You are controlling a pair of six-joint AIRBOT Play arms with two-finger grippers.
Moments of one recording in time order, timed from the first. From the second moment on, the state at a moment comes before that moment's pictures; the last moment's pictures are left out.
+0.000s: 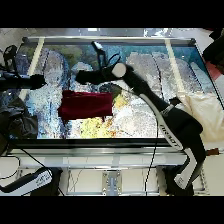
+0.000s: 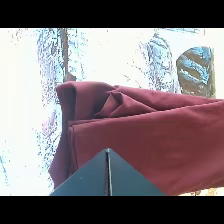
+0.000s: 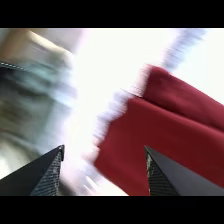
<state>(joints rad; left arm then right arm) 0.24 -1.20 1.28 1.12 -1.09 -1.27 0.55 -1.87 1.99 -0.98 1.00 1.57</state>
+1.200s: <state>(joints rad) 0.24 -1.20 1.27 1.12 -1.11 -1.27 0.39 -2.08 1.67 -0.52 1.07 1.52</state>
